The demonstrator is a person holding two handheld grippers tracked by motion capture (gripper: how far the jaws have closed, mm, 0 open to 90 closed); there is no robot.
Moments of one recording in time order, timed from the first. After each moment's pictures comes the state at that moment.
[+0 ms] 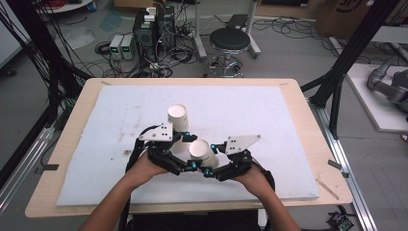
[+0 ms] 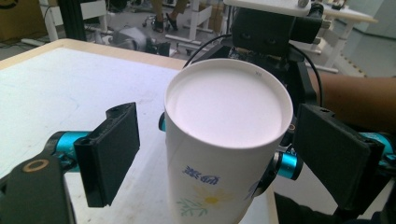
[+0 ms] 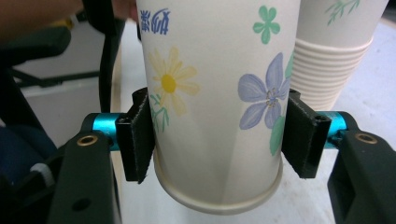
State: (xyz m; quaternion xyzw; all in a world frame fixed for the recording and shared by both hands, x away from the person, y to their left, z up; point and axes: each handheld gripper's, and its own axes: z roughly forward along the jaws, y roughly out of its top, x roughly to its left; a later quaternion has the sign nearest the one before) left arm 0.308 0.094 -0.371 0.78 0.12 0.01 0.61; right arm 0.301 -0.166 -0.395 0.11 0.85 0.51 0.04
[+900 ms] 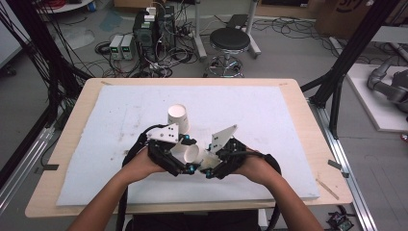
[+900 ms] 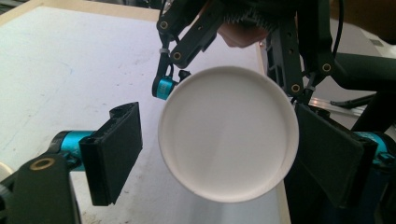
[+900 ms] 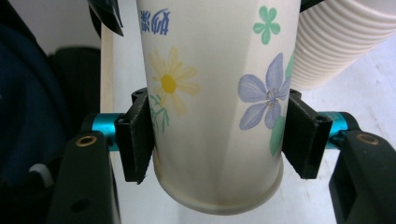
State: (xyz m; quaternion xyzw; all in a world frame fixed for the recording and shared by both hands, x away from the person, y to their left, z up) left arm 0.314 0.089 -0.368 0.84 0.09 0.01 0.53; right arm 0.312 -0.141 -0.362 0.04 0.95 0.32 0.05
